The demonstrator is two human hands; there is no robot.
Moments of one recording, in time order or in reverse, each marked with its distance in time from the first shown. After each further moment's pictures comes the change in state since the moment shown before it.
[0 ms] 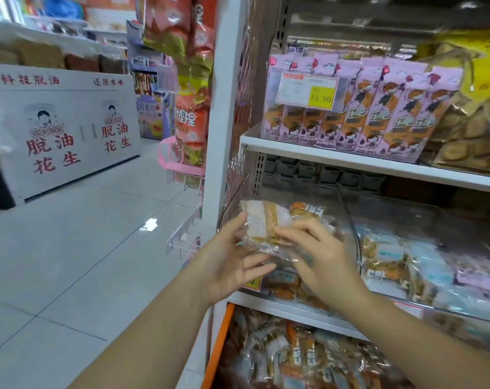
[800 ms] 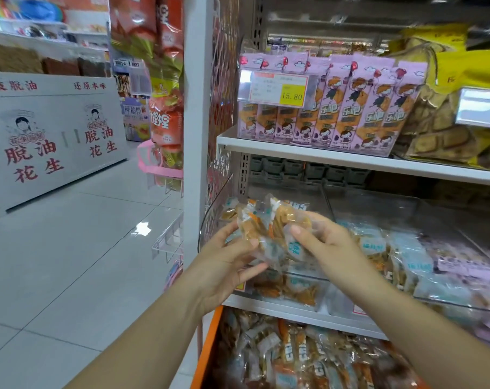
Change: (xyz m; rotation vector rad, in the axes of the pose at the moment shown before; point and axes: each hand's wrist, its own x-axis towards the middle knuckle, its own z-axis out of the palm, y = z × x) left_hand 0.011 -0.018 0.011 0.032 -0.102 0.187; right_hand 0.005 -0.011 -0.042 0.575 -0.109 0.703
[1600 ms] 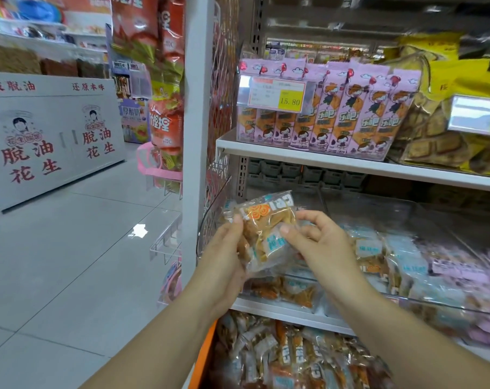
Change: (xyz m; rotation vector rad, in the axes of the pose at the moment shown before) left_hand -0.005 -0.002 0.018 0.064 0.096 0.108; right_hand 0.000 -0.008 0.015 0.204 0.215 0.178
